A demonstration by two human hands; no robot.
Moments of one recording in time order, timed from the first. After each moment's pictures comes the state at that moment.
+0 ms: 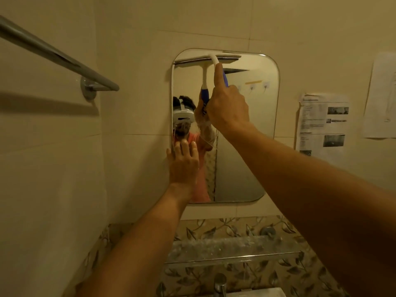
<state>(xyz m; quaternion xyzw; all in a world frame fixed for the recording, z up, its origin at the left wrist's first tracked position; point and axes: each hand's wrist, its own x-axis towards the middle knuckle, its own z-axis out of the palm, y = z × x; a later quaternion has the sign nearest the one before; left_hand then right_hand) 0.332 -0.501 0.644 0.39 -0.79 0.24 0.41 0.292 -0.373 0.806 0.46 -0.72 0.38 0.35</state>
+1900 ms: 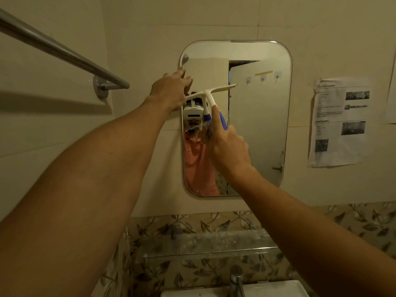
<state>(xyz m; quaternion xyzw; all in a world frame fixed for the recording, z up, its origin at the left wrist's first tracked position) 0.399 -0.530 0.840 0.32 -0.84 0.24 0.37 0.306 -0.381 0.693 0.48 -0.72 0.36 0.34</state>
